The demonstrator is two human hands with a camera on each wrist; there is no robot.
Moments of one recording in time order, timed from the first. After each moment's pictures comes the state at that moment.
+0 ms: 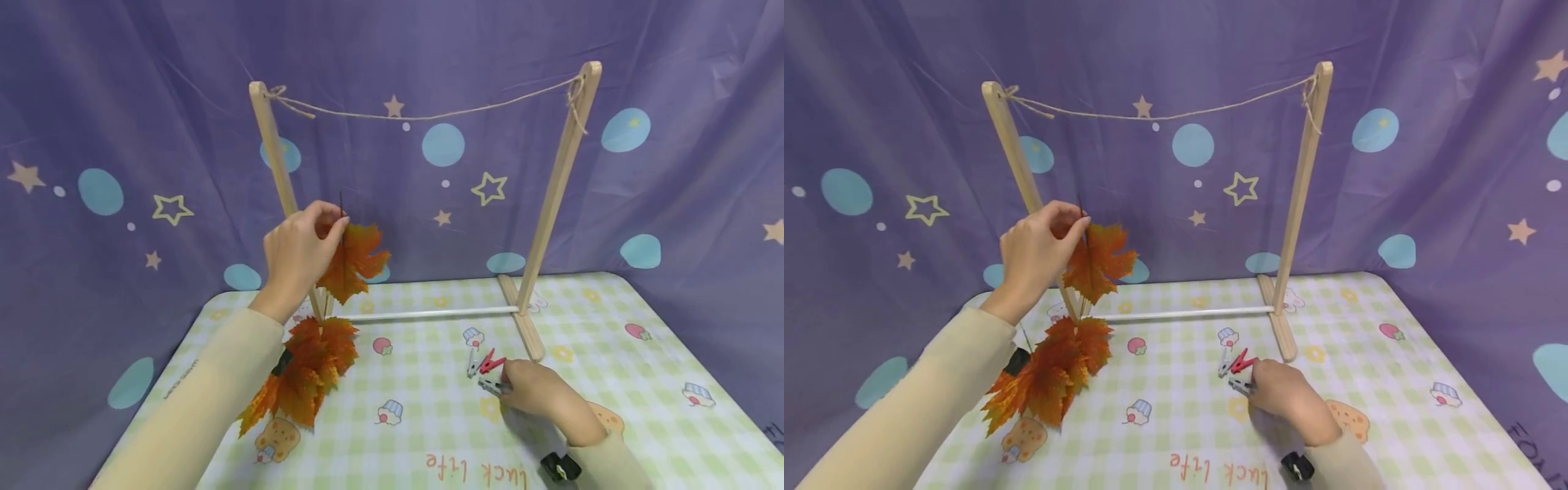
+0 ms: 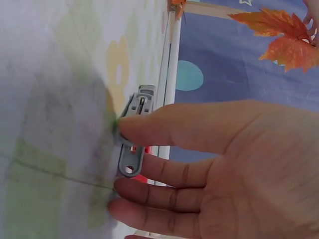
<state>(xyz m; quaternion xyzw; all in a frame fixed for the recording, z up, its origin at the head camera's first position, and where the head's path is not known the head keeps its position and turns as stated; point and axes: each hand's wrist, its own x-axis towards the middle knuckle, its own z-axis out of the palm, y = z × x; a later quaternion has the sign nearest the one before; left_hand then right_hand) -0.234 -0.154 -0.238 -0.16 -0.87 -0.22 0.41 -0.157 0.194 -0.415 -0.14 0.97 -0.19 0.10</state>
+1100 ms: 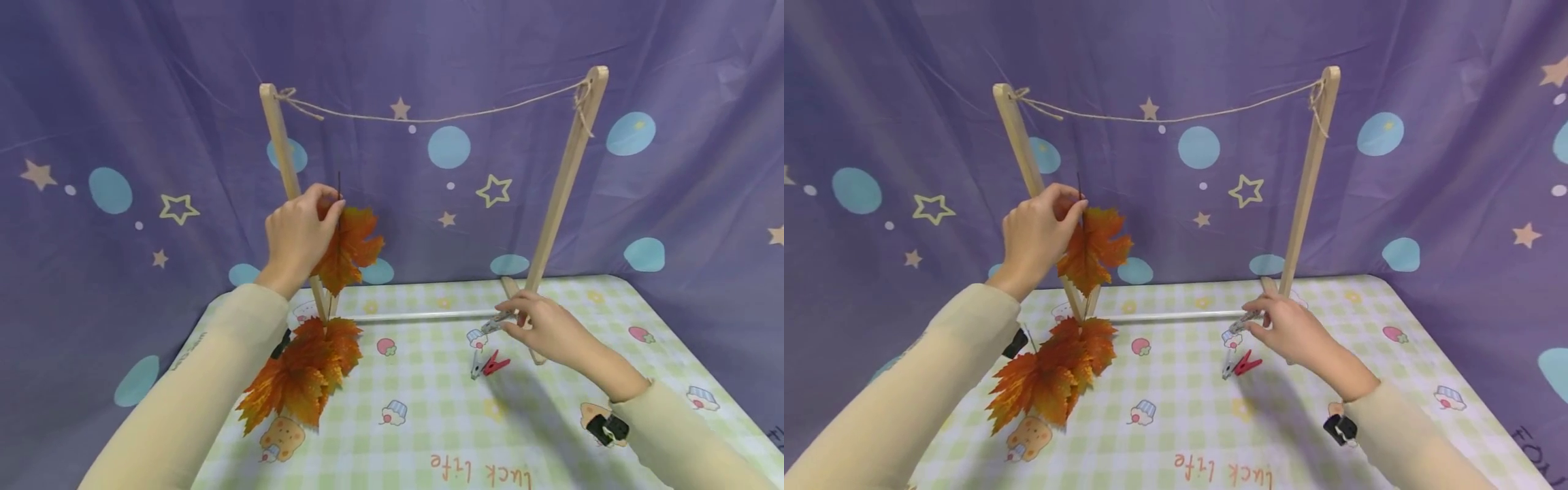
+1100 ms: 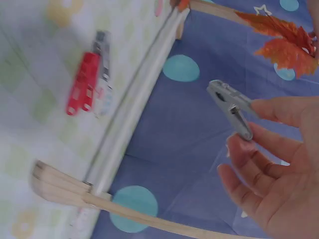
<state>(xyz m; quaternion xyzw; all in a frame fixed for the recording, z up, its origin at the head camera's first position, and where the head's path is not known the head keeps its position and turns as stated) -0.251 -0.164 -0.218 -0.13 -0.89 -0.20 0.40 -0.184 0.207 -0.333 -0.26 0.93 -0.25 -0.10</state>
